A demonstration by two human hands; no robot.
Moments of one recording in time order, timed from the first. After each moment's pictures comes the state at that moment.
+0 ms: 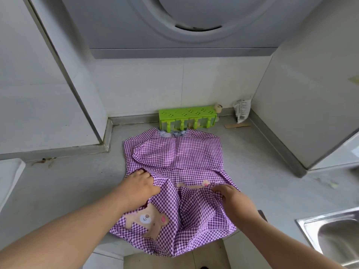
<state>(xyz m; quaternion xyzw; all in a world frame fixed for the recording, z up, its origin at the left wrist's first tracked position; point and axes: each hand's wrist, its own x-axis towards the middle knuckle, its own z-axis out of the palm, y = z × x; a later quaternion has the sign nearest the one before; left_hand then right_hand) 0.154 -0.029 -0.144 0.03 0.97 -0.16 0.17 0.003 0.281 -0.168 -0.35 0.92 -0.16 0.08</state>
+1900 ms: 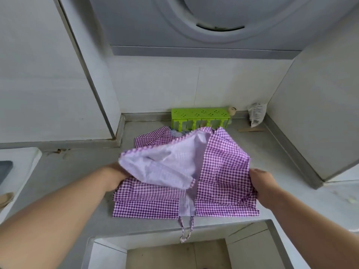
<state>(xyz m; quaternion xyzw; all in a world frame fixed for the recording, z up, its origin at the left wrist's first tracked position) 0.186 -0.104 -0.112 -0.45 0.77 0.44 0.10 -0.080 0.253 -0.132 0.08 0.83 -0.49 0.27</state>
